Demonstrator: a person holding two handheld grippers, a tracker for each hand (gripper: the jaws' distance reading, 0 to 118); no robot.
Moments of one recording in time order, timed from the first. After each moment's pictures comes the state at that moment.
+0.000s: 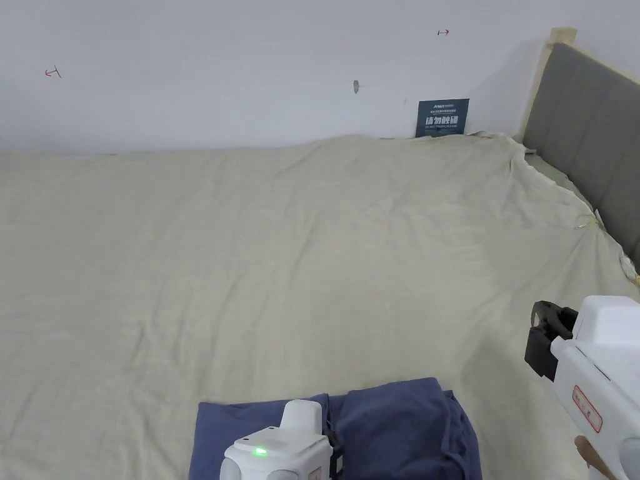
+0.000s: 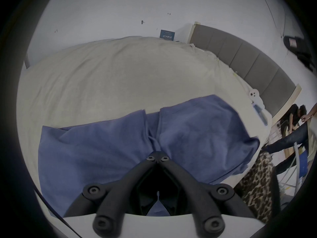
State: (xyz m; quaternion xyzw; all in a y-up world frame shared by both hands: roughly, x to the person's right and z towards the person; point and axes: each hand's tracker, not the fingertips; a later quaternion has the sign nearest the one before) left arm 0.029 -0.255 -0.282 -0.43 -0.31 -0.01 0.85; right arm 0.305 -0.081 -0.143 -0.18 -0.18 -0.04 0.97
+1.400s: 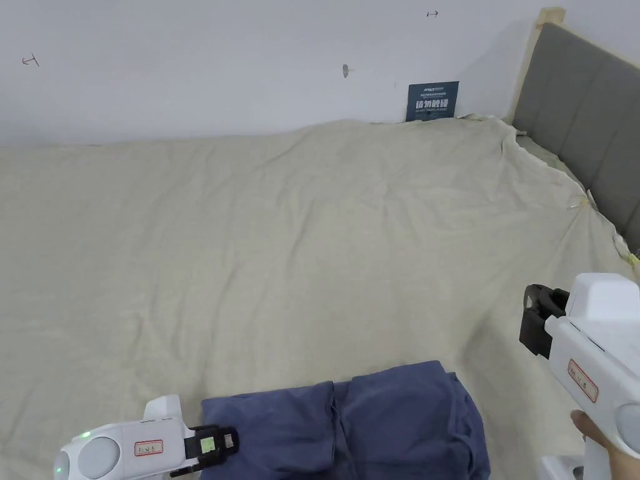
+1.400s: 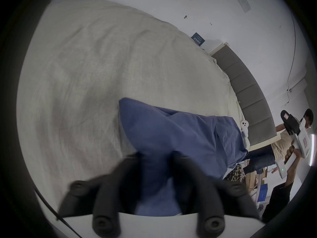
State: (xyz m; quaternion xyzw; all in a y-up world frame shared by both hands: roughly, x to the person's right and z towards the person) left arm -0.151 -0.281 -0.373 -0.53 -0.29 0.16 0.78; right arm 0.297 -0.084 -0.155 -0.19 -0.18 -0.04 0.96
